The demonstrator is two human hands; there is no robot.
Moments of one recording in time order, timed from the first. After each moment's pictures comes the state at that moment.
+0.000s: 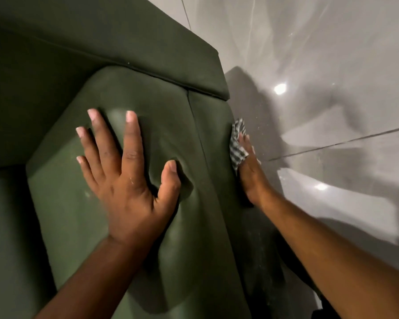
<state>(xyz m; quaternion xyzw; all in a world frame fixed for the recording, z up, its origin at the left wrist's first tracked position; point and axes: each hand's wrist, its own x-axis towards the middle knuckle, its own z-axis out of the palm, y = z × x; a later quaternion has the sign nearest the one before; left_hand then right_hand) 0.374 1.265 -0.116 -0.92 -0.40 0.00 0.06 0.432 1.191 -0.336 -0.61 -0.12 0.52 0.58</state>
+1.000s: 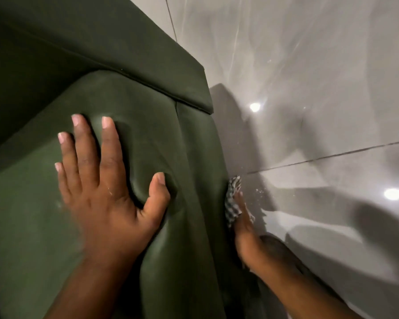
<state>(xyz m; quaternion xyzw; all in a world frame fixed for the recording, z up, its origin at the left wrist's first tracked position) 0.374 1.265 -0.114 -0.91 -0.41 -0.02 0.05 0.405 1.130 -0.295 -0.59 0.06 0.62 0.52</state>
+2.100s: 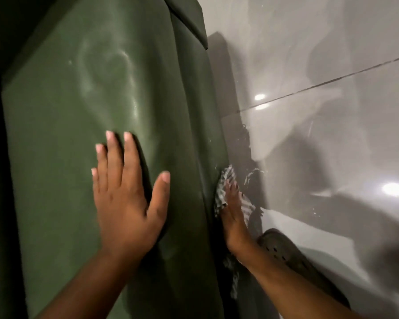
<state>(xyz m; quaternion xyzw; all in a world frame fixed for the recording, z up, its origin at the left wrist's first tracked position) 0.242 1.071 -0.085 -0.88 -0.48 0.05 -0.05 0.254 0.956 -0.291 -0.63 -0.12 0.52 0.57</state>
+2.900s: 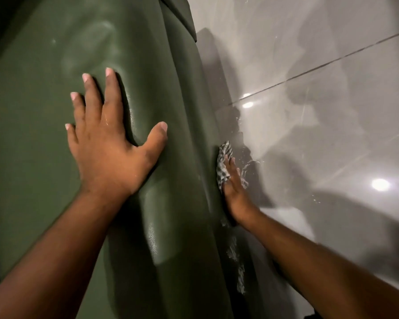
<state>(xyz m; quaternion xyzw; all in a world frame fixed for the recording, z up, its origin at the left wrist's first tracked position) 0.263 1.112 -0.090 -0.88 -0.48 0.02 -0.03 0.270 0.973 -0.324 -0.62 -0.16 0.55 0.54</state>
